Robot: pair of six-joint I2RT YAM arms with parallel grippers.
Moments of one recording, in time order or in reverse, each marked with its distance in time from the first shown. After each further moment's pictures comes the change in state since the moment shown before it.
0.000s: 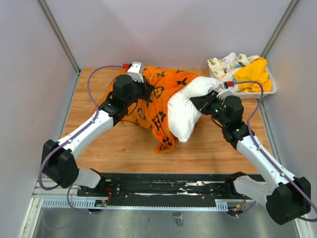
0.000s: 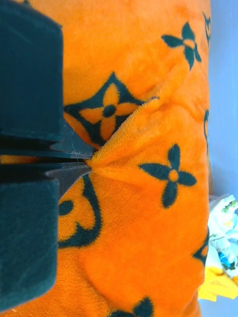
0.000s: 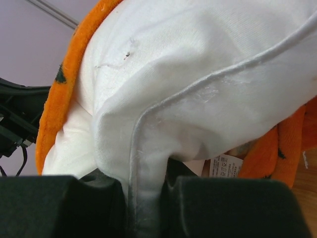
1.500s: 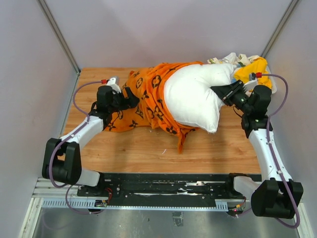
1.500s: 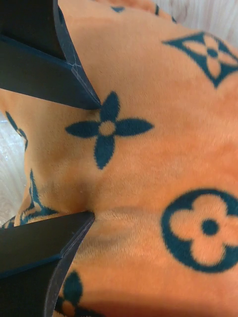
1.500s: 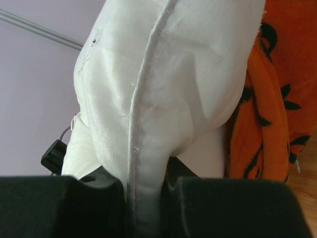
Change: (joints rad) left arm 0.366 -0.010 -0.308 0.099 0.212 -0.147; right arm -0.422 0.043 0.133 -0.066 -0.437 0.172
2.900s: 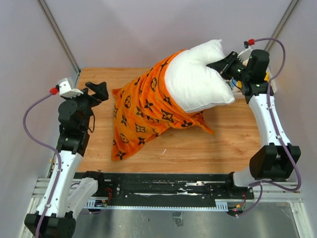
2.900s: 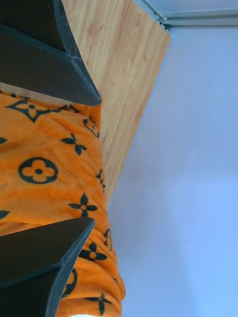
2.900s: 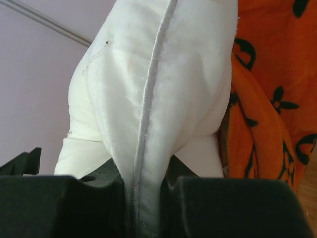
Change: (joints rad) left arm 0.070 -0.639 -0.011 -0.117 -0.388 -0.016; right arm 0.027 0.364 0.552 -0.273 -0.038 -0.199
